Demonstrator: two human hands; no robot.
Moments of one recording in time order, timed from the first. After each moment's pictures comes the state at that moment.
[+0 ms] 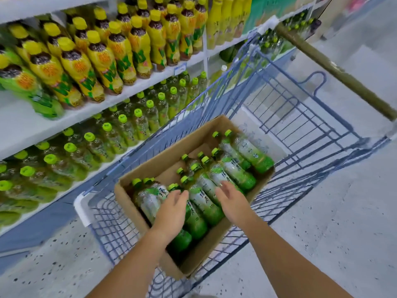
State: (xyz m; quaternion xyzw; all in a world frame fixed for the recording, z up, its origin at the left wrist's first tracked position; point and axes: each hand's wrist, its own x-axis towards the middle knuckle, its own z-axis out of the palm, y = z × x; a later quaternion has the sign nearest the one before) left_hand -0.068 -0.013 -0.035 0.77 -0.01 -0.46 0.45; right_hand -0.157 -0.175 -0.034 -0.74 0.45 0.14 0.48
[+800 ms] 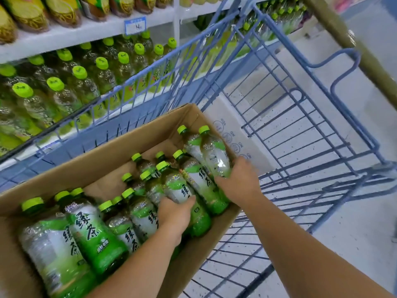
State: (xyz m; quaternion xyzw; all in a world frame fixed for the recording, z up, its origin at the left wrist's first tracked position) left_hand -0.089 -0.207 -0.187 0.69 0.23 -0.48 0.49; right_hand -0.116 -0.364 -0.115 -0.86 0.47 0.17 0.12
